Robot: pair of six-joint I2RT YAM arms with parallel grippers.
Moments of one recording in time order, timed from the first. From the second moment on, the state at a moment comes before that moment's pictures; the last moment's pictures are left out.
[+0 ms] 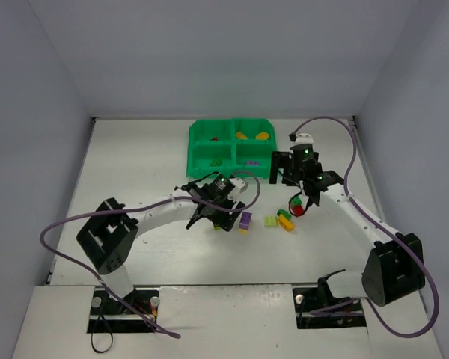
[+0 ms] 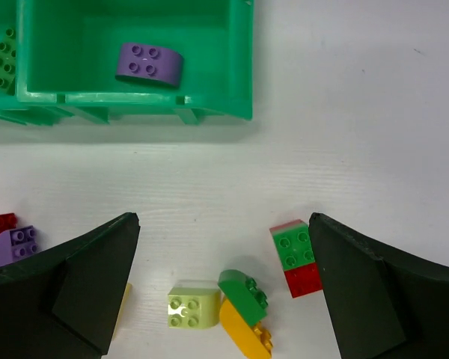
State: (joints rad) left arm -0.85 1.67 1.13 -0.49 0.03 -0.19; right arm 0.36 1.35 0.97 -0.33 0.19 0.27
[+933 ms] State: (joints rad) left arm -0.84 1.70 1.15 -0.58 -0.04 -0.17; right arm 0.28 1.23 0.93 -0.35 0.17 0.28
